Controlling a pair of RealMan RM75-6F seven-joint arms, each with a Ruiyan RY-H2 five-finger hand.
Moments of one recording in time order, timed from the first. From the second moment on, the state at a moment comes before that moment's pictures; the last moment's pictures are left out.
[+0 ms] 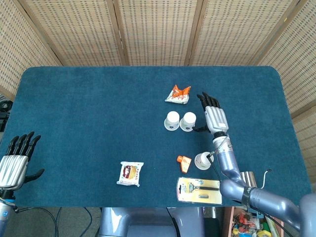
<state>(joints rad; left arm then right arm) -0.13 -1.16 -0.03 -1.64 1.48 1.44 0.20 0.74 -1.55 0.39 -1.42 -0.86 1.04 -0.23</state>
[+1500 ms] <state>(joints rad) -0.12 -1.15 0.00 -1.68 1.55 1.45 0.21 0.46 -1.41 0.08 -1.82 -1.10 1.27 -0.53</state>
